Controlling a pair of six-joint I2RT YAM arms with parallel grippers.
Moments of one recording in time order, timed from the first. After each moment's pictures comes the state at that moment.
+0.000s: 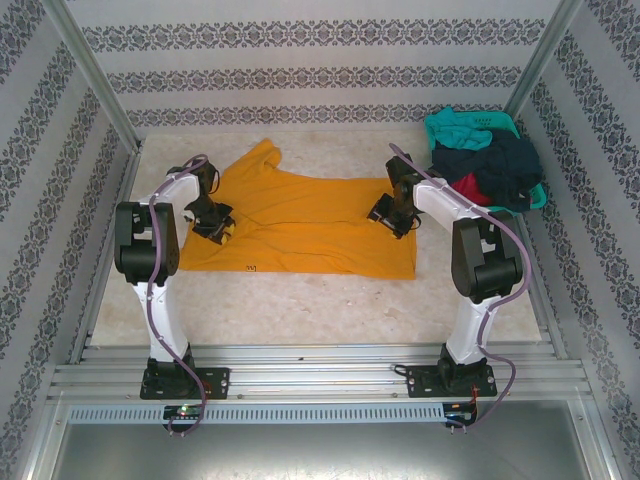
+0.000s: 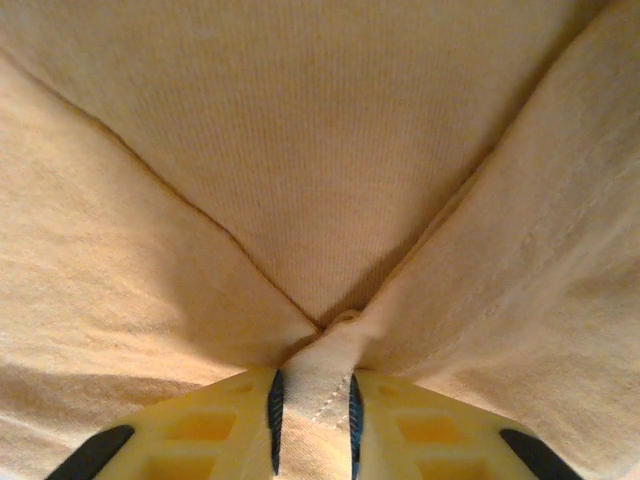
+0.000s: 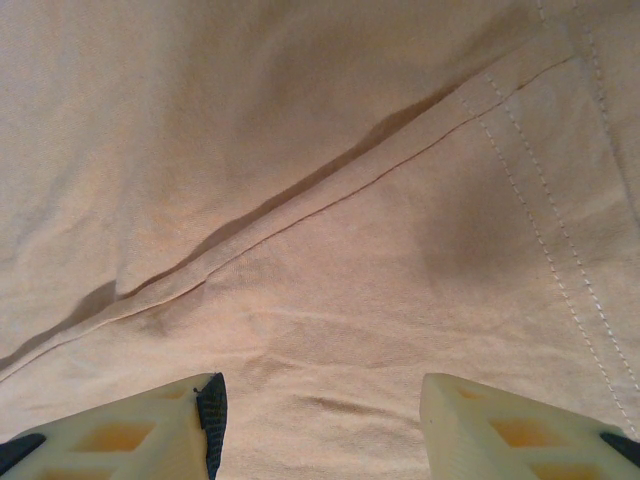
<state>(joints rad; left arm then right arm) 0.02 2.08 1.53 -1.01 0.24 -1.07 0.22 1.91 1.40 -0.79 -0.19 0.84</state>
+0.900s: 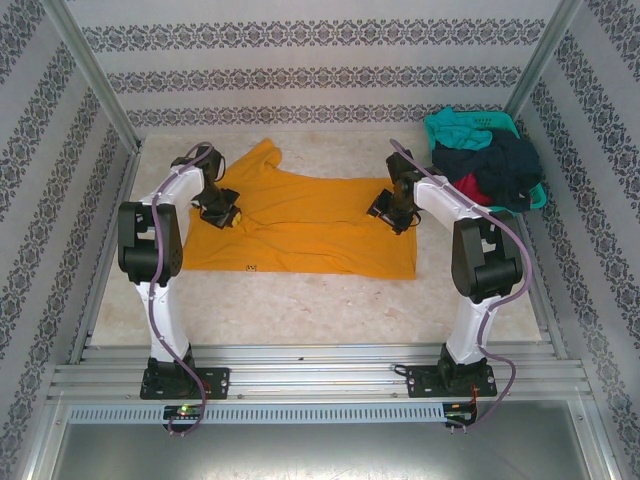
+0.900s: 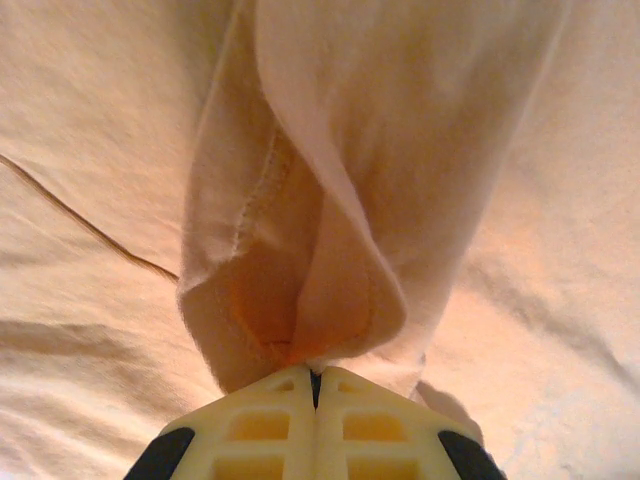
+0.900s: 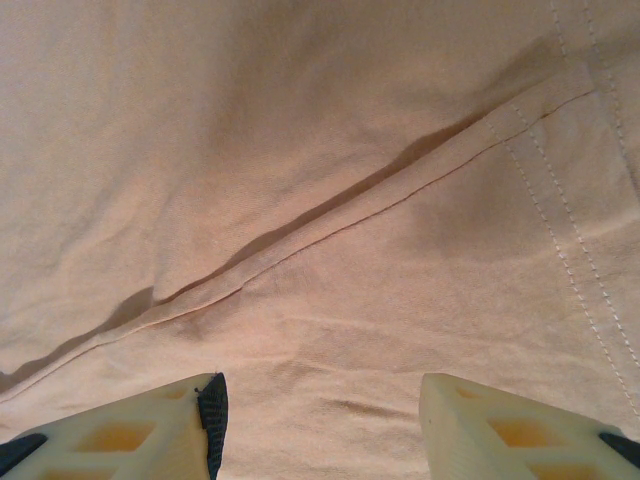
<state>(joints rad) -0.02 2.08 1.63 -0.98 0.30 -1.13 0.22 1.91 1.42 -0.79 -0.19 0.84</state>
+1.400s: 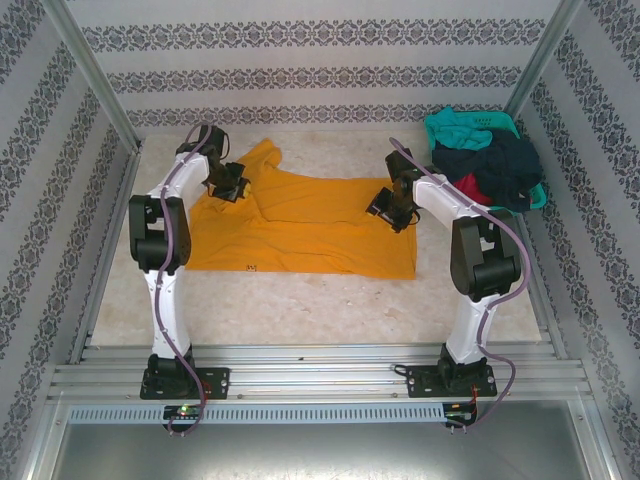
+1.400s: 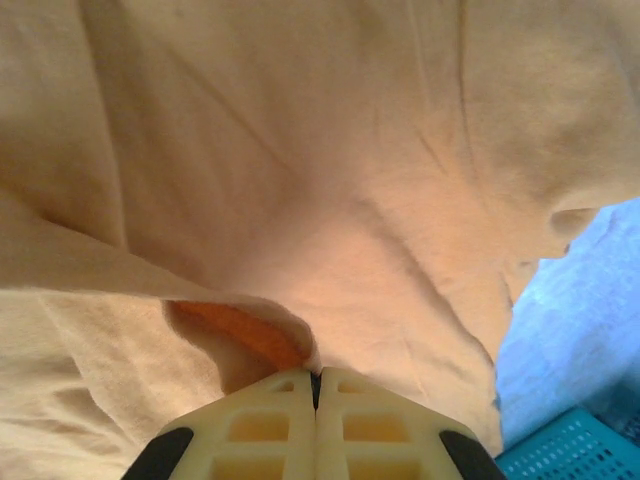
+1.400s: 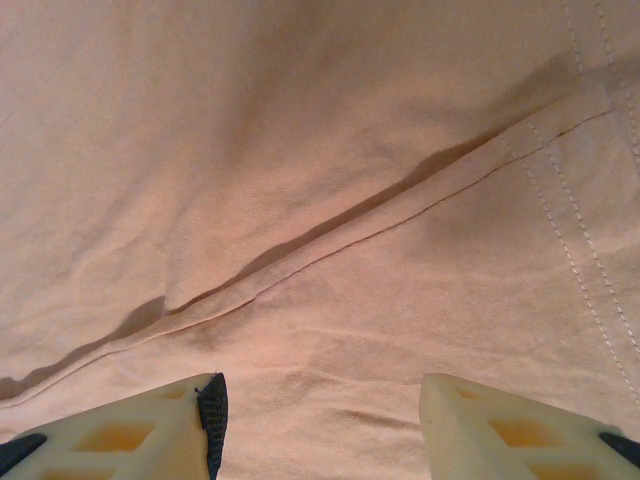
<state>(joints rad) -0.02 2.24 1.90 -0.86 0.39 -1.27 0.22 1.93 1.44 -0.79 -0.19 0.84</state>
